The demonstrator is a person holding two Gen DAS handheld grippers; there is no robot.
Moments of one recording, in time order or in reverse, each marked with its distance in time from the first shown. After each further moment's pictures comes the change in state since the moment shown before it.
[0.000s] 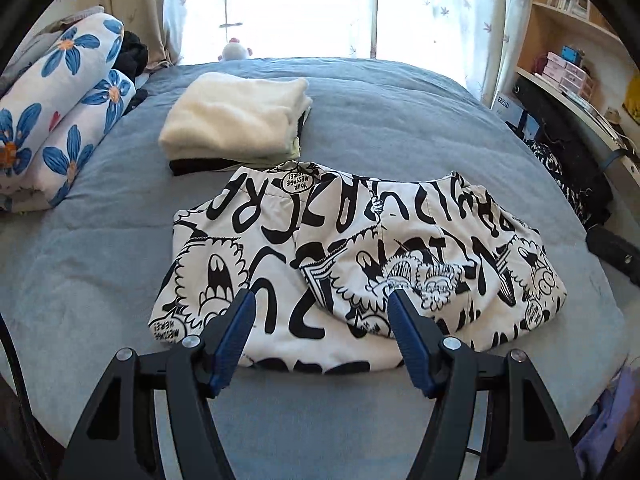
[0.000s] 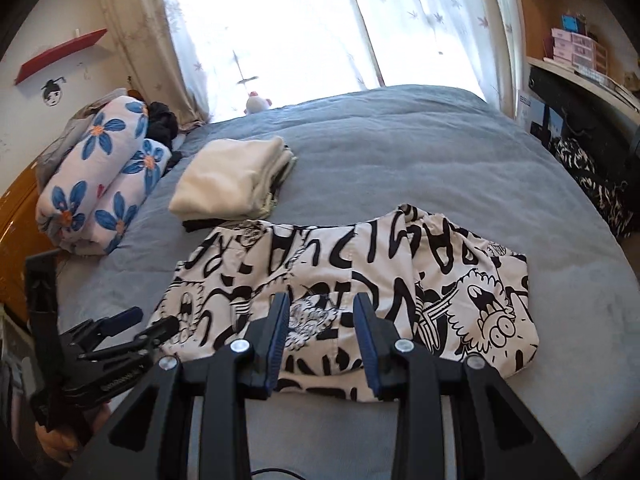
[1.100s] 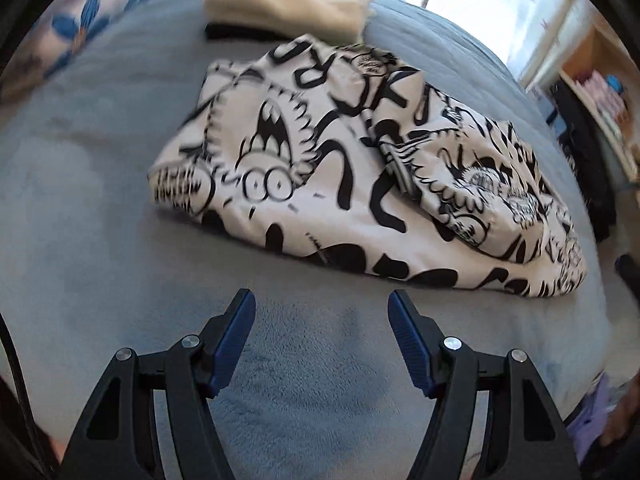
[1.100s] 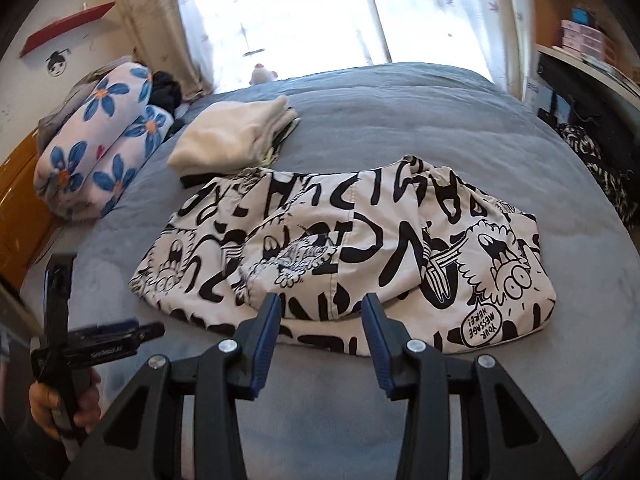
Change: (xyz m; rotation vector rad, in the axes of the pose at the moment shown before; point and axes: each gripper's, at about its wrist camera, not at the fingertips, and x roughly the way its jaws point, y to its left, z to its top) left arm 0.077 0.097 -0.086 -0.253 0.244 -0.104; right arm 0.038 -0.005 -0.064 -0.020 0.045 -0.021
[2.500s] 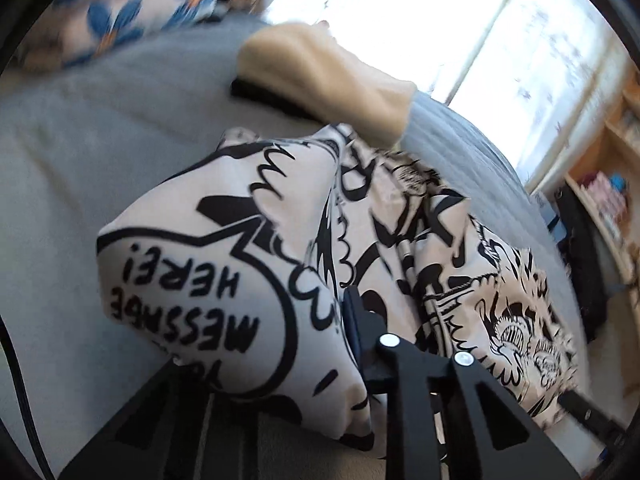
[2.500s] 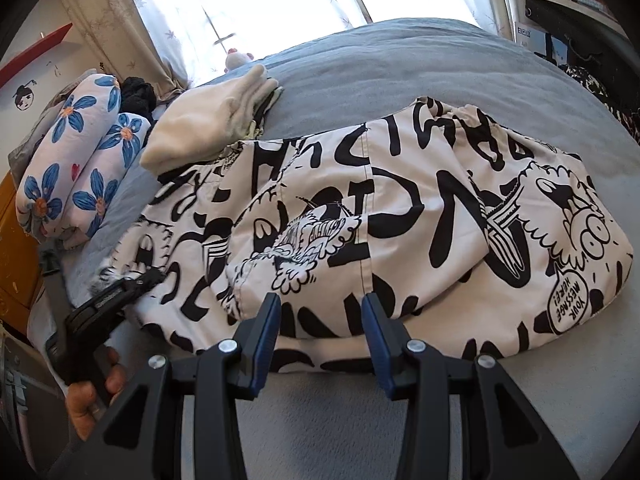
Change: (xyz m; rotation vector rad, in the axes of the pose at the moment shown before) left arm 0.041 0.018 0.069 -0.113 -0.357 -0.026; right arm 0.094 0.008 -0.005 0.143 0.095 0.036
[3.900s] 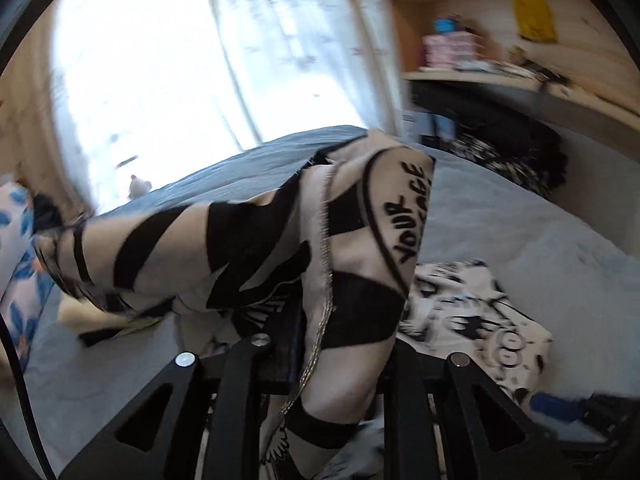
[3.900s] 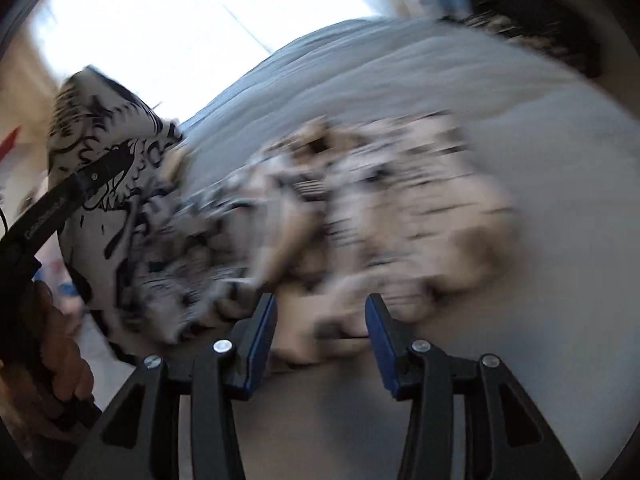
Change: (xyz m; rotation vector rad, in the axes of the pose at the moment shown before) left arm -0.015 -0.359 -0.049 0.830 -0.176 -0.119; right arm -0.082 -0.202 -0.029 0.312 -0.104 -0.109
